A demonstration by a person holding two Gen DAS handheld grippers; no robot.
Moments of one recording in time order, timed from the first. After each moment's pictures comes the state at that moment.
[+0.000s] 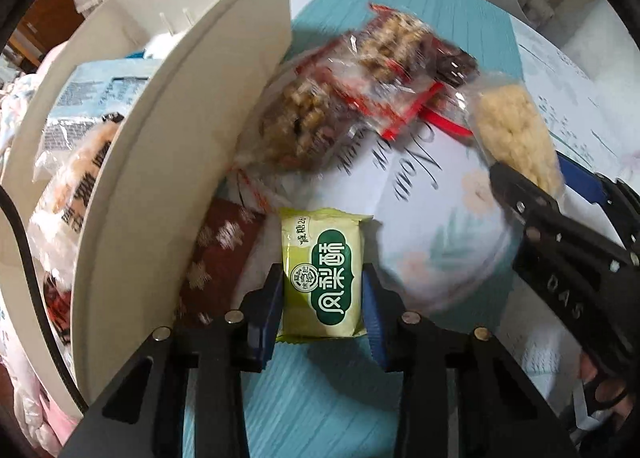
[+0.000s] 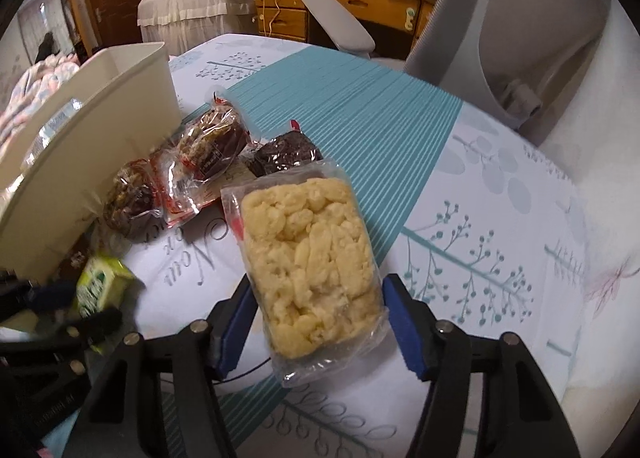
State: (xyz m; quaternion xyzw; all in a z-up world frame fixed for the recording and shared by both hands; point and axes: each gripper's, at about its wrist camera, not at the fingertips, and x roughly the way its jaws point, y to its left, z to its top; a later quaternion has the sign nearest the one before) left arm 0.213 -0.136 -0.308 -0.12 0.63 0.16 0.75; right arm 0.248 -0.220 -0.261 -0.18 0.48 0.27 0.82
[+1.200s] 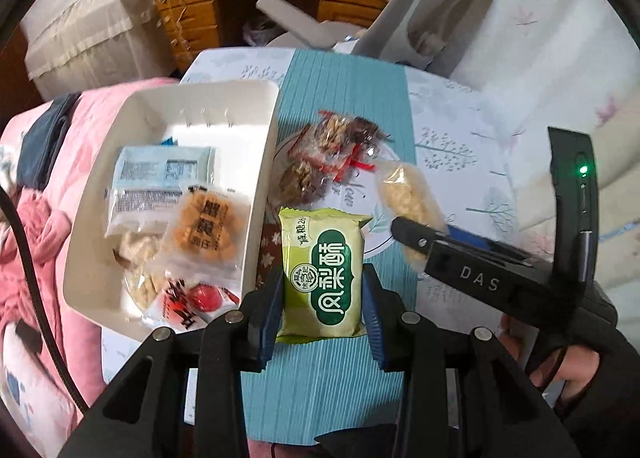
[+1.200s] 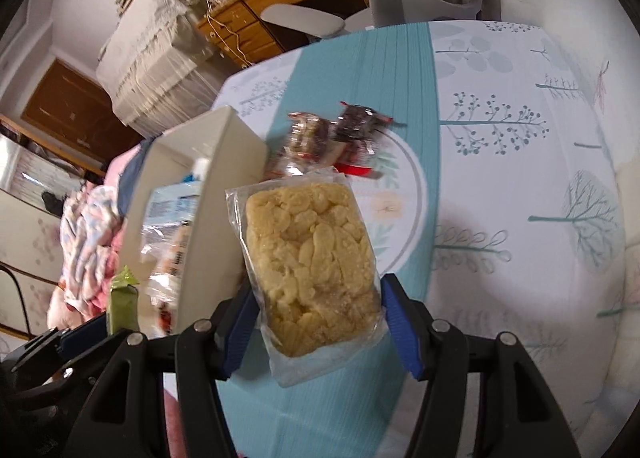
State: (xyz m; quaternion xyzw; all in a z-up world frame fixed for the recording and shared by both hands) left arm 0.132 -0.105 -0.132 -0.08 0.56 0.02 0.82; right arm 0.166 -0.232 -0.186 0.11 0.58 0.24 0.77
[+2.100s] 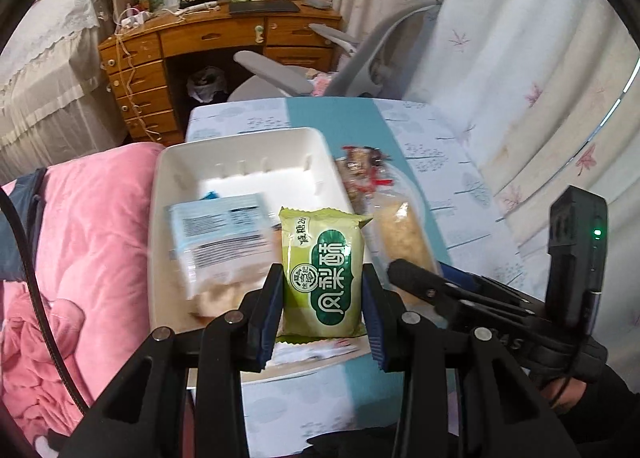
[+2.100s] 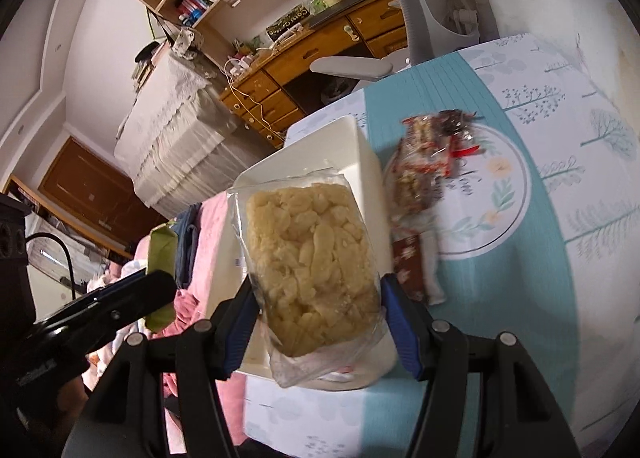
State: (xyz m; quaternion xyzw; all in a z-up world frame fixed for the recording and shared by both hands) left arm 0.083 0.062 -0.097 -0.02 0.49 -0.12 0.86; right arm 0.050 -0.111 -0.148 0.22 0.46 0.20 0.83
